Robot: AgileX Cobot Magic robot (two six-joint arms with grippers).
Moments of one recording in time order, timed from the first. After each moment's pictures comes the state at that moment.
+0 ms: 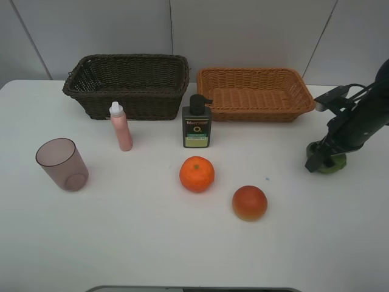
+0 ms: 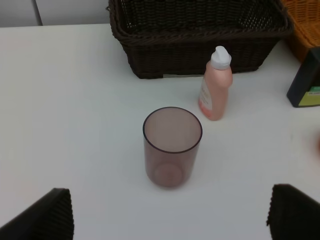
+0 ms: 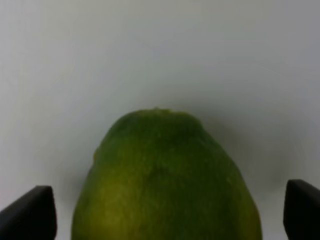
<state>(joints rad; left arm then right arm) -0.10 -0.01 -0.50 -0.05 1.07 -0.01 -0.05 1.85 -0.91 0.04 0.54 -0.65</state>
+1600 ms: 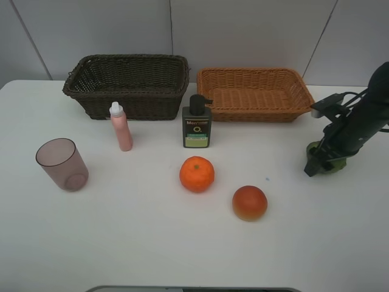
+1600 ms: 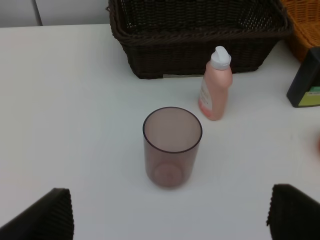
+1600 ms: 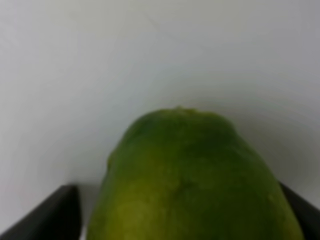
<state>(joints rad) -0.10 -0.01 -0.50 -0.05 1.07 -0.01 -0.04 1.90 -0.91 0.05 0.54 -0.64</state>
